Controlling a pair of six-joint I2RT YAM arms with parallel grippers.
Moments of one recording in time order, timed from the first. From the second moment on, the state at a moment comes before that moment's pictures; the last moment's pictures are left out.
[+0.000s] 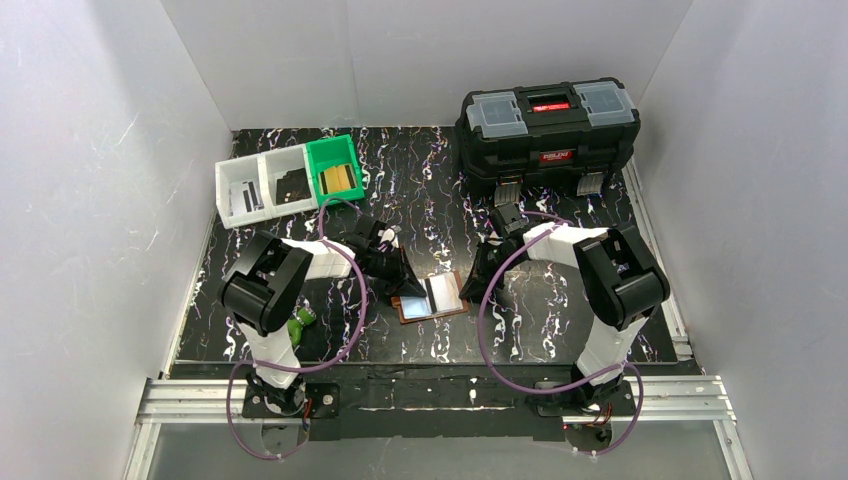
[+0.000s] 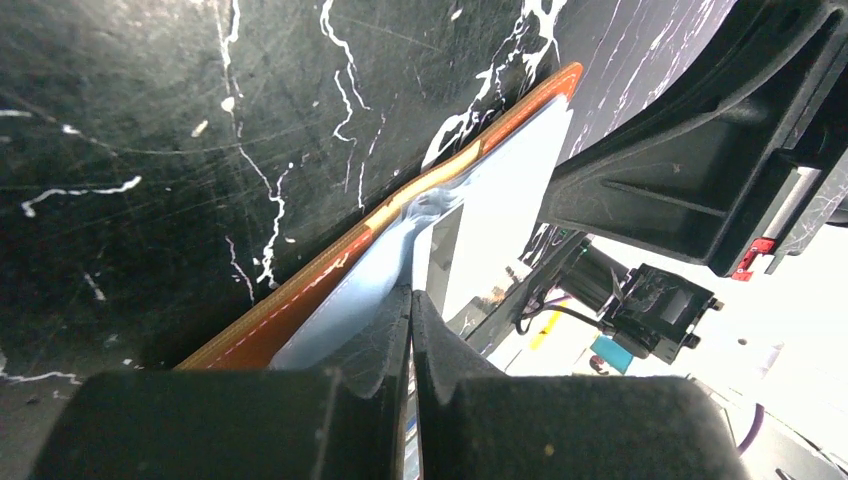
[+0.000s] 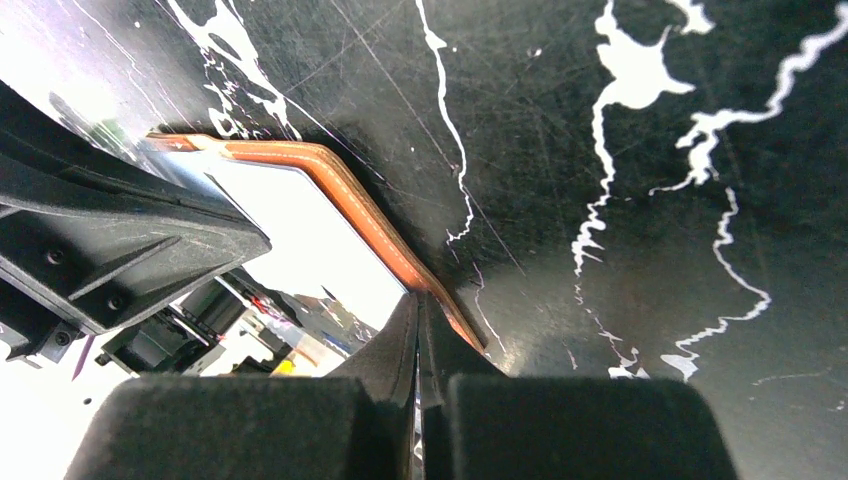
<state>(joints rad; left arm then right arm) -0.50 1.79 0.82 -0.06 0.67 -0.84 0.47 1.79 0.94 -0.42 -0.56 0.78</state>
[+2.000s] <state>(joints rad) -0.43 1.65 0.82 -0.31 0.63 -0.78 0.54 1.65 1.04 -0.53 -0.34 0.70</state>
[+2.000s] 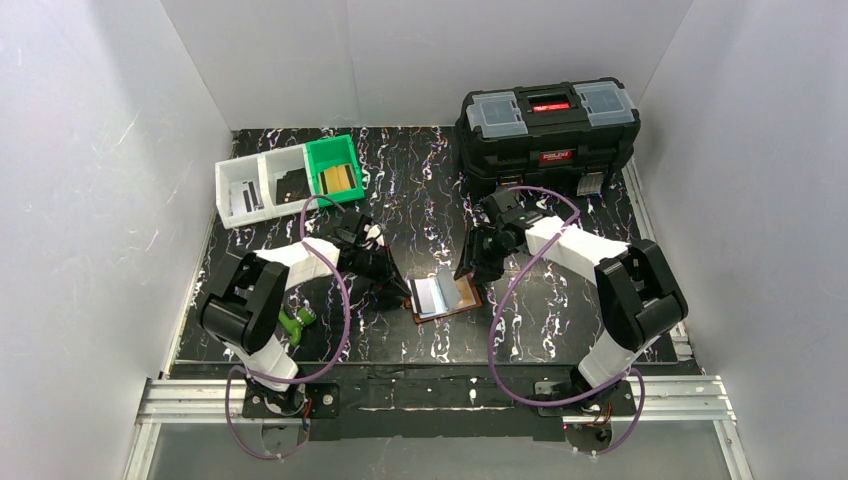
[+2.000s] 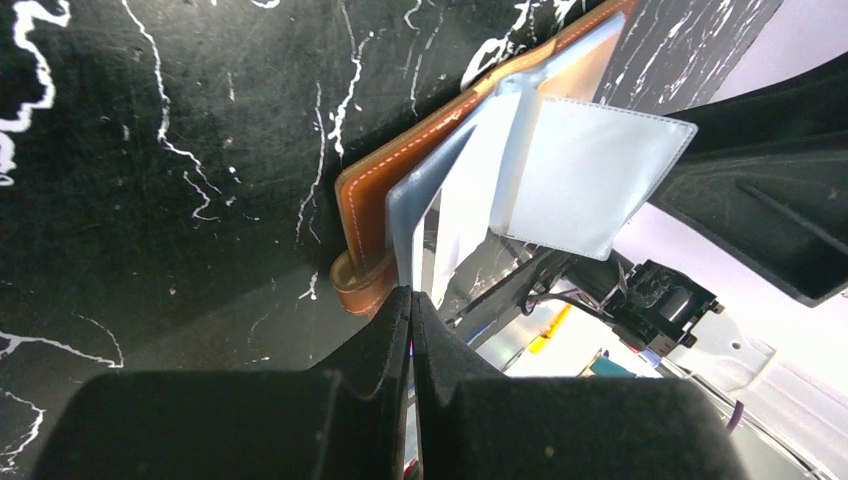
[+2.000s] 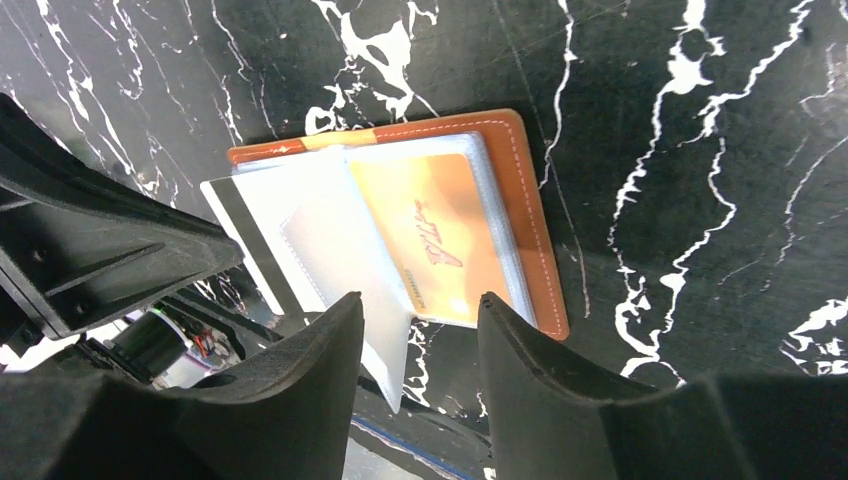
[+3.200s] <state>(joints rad) -0.41 1.50 0.87 -0.28 0.74 -0.86 0.57 1.64 0.96 -0.14 -0.66 0.88</state>
